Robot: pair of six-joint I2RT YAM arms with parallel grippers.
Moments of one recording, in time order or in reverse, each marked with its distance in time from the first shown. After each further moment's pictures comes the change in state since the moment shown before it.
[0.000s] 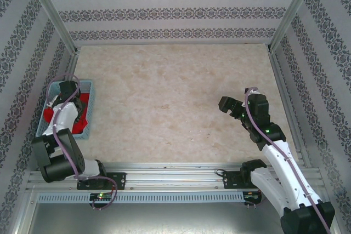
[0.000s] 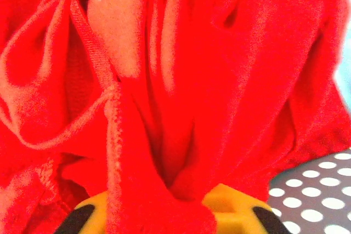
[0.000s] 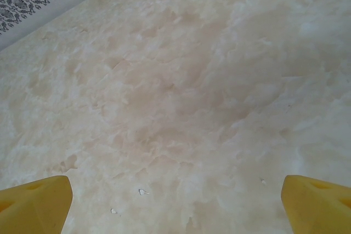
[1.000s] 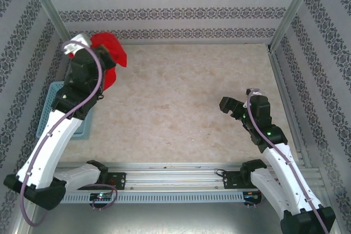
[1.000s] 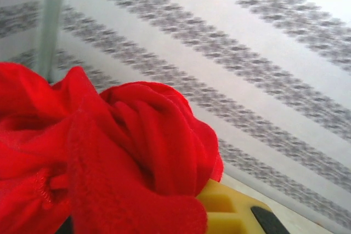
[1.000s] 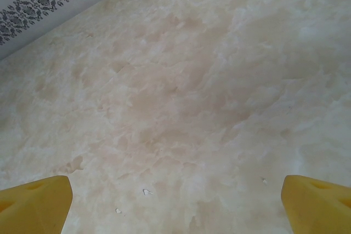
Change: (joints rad) left arm -0.809 -0.219 0.610 0.043 -0.279 0.249; right arm 0.000 -0.041 0.000 -0.018 0.000 0.007
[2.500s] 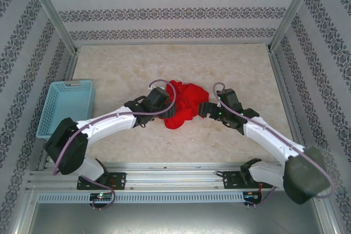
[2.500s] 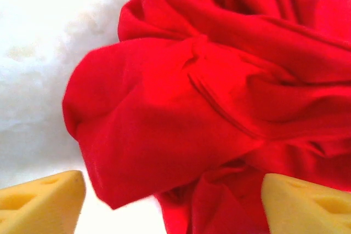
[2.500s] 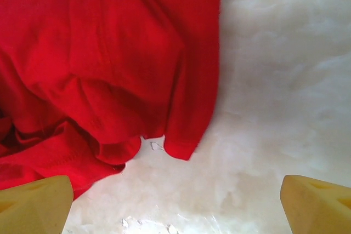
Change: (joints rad) left arm -0.299 0.390 -0.485 0.198 0.378 -0.035; right arm 0.259 0.486 0.066 0.111 0.019 0.037
